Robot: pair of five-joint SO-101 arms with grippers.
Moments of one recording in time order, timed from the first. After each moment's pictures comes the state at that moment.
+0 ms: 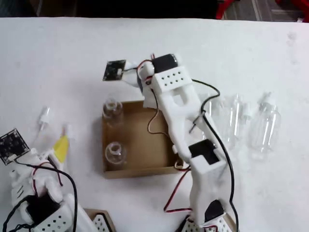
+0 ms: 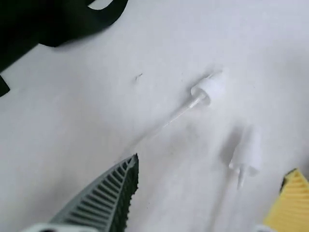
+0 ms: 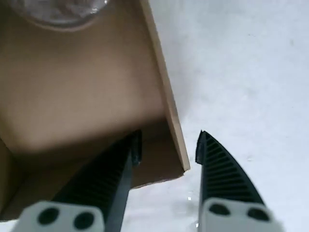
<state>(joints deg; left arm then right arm) -45.4 -104.0 88.9 66.0 -0.6 -26.4 25.5 -27.3 89.1 60.0</state>
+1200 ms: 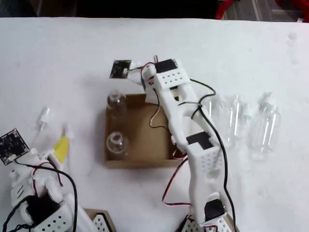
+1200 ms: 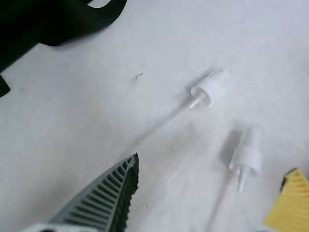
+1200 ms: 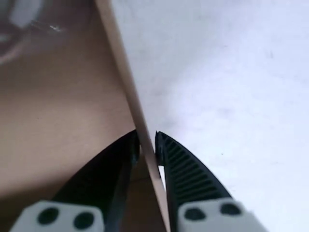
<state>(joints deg) -45.4 -104.0 88.9 66.0 -0.6 -22.9 34.9 -27.2 72.8 60.7</state>
